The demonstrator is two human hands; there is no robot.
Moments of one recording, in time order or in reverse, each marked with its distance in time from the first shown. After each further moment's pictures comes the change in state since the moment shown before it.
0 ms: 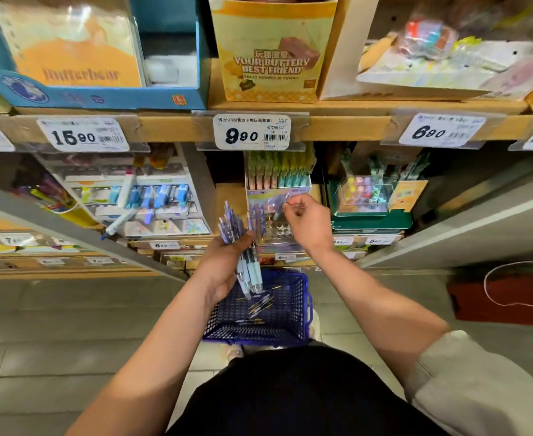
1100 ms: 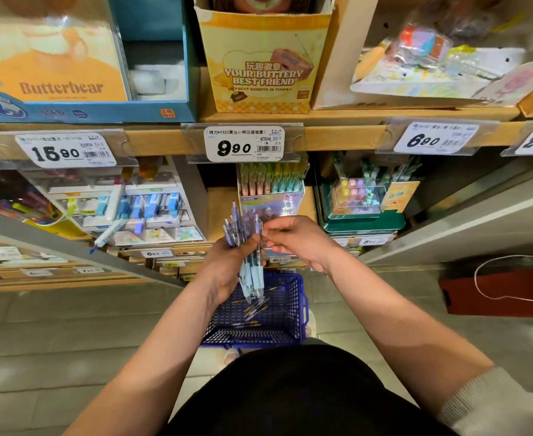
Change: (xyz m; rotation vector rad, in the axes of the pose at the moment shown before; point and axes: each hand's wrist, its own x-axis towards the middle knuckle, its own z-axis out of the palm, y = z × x) left_hand 0.006 0.008 0.014 0.072 -0.083 -0.015; right_hand -0.019 -0.042 -0.024 0.510 -0.553 0.455
